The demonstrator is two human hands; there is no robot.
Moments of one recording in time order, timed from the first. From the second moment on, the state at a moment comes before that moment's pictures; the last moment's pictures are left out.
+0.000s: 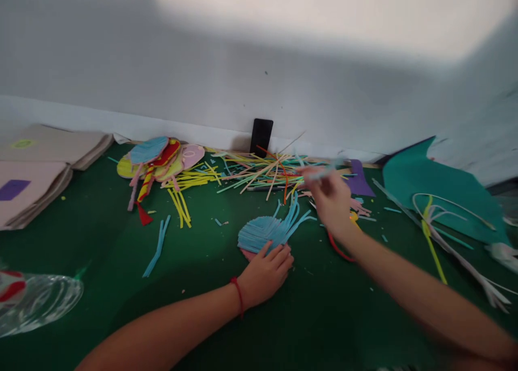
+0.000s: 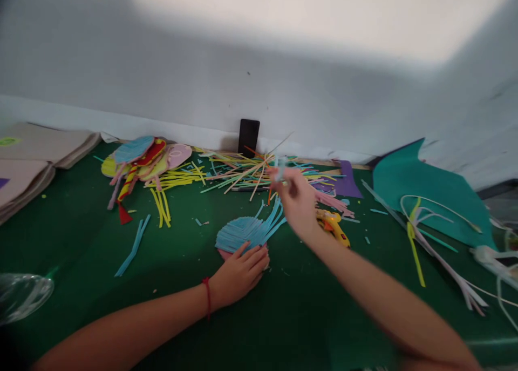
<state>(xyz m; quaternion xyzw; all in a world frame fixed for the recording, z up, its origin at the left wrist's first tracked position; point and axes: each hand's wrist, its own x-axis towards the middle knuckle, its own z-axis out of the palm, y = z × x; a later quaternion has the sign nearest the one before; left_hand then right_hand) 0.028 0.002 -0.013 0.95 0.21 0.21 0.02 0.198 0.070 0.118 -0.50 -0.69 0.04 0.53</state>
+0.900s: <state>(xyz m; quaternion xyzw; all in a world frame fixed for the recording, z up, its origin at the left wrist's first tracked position) -0.008 0.065 -0.007 0.78 0.53 0.26 0.19 0.407 0.017 0.011 -0.87 -0.44 0.09 0.21</state>
